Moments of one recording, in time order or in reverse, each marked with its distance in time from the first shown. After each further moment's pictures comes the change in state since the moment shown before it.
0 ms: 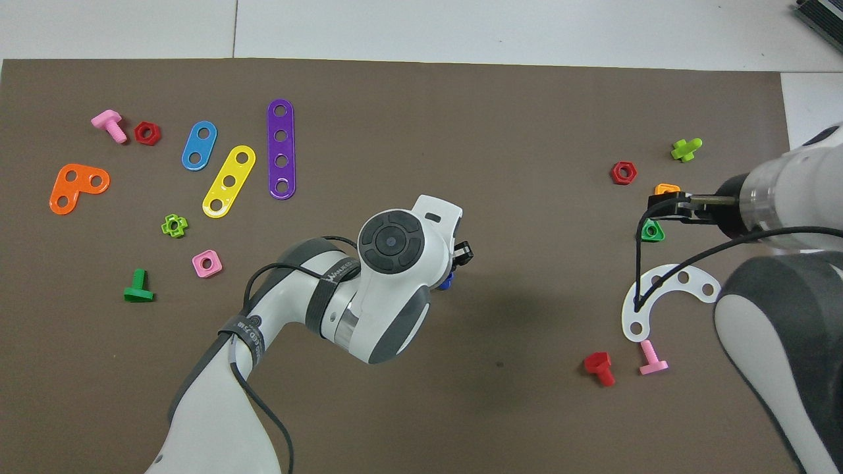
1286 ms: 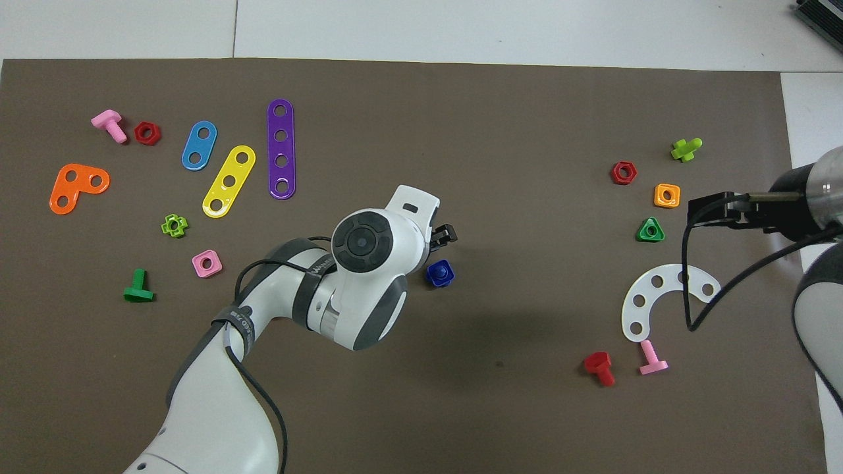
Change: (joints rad) left arm 0.049 0.032 0.023 -0.059 0.000 0.190 0.096; right arm -0.028 0.011 0.001 0.152 0.022 -0.209 -0.085
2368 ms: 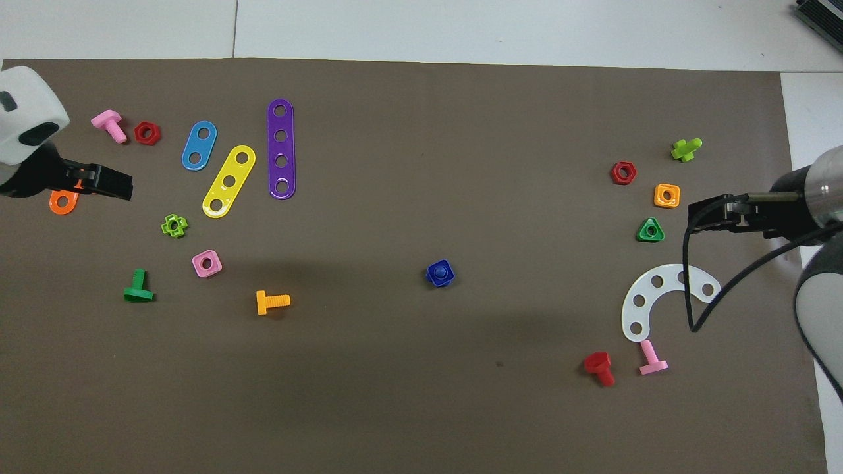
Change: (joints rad) left arm 0.613 -0.334 0.020 0.230 0.262 -0.697 0.984; right arm -0.004 0.016 0.001 0.019 0.002 -0.044 -0.001
